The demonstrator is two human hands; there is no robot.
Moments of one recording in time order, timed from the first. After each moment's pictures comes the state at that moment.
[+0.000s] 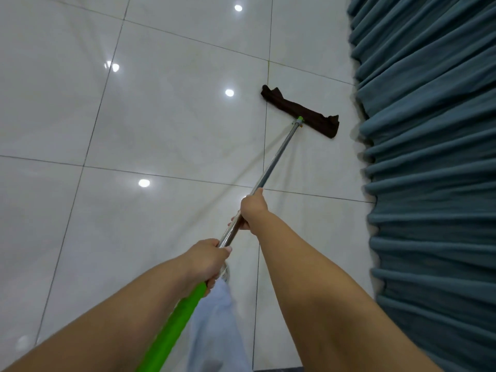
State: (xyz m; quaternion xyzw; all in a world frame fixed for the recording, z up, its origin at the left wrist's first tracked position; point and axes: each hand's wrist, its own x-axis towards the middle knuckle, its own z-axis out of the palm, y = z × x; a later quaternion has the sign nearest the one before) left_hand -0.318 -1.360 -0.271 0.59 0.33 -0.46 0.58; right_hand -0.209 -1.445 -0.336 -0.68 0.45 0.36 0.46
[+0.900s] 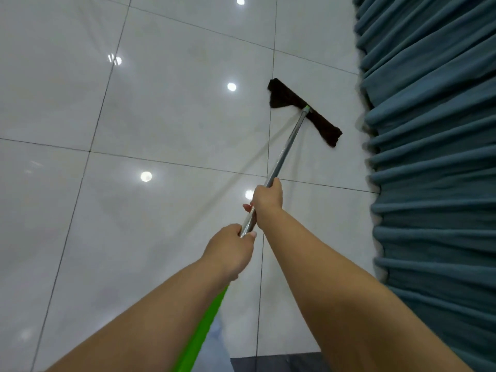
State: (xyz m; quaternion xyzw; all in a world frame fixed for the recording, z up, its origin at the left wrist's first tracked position) left_hand -0.355 -1.392 -0.276 0.70 0.29 -0.34 0.55; right_hand -0.250 -1.463 -0.337 -0.71 0.42 0.23 0.52
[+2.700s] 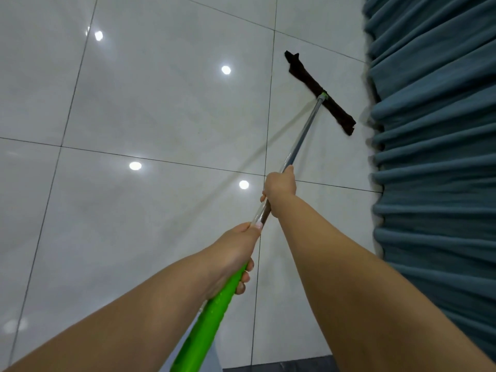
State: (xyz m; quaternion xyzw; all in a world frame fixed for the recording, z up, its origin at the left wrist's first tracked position) left_hand -0.289 -1.387 -0.321 0.49 0.35 -0.47 0.65; right_hand -0.165 -1.481 -0.391 -0.84 0.32 0.27 0.35
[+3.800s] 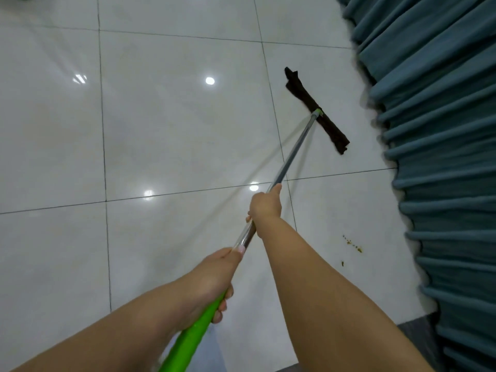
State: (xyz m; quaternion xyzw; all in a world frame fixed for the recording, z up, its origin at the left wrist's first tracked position) left_hand -0.292 -1.196 -0.287 0.56 0.30 -0.54 0.55; right_hand -0.197 -1.315 -0.364 -0.72 0.43 0.21 0.51
